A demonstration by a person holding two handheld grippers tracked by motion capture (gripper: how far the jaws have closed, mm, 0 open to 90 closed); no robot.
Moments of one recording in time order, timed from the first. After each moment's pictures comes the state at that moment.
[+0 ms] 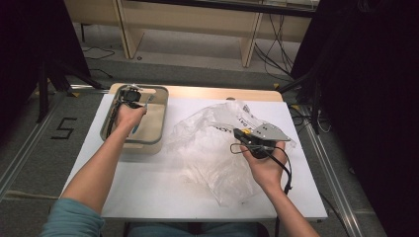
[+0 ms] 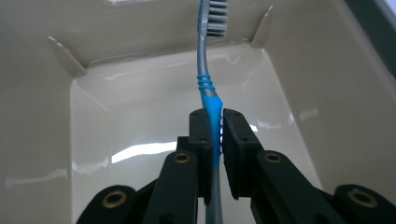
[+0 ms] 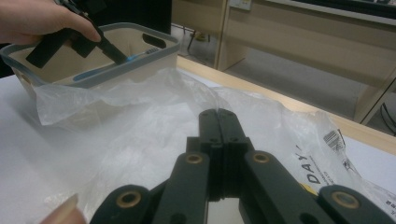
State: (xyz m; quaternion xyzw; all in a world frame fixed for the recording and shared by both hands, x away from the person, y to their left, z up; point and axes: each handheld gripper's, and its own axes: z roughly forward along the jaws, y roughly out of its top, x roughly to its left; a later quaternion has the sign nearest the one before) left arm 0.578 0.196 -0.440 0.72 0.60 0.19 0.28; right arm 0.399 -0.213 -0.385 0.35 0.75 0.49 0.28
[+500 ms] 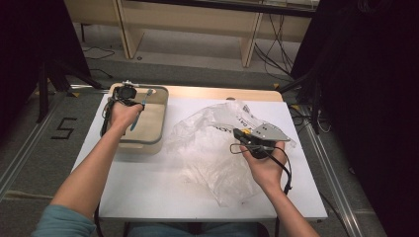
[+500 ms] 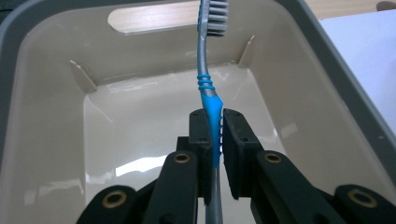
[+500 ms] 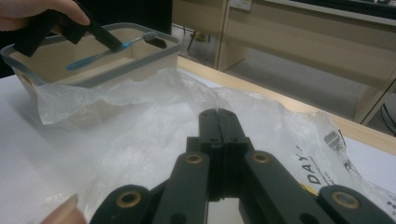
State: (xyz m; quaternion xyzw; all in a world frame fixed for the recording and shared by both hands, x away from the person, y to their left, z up) left arm 0.565 0.203 -0.418 0.71 0.59 0.20 0.32; right arm 0.399 -0.212 -0.385 0.35 0.75 0.49 0.29
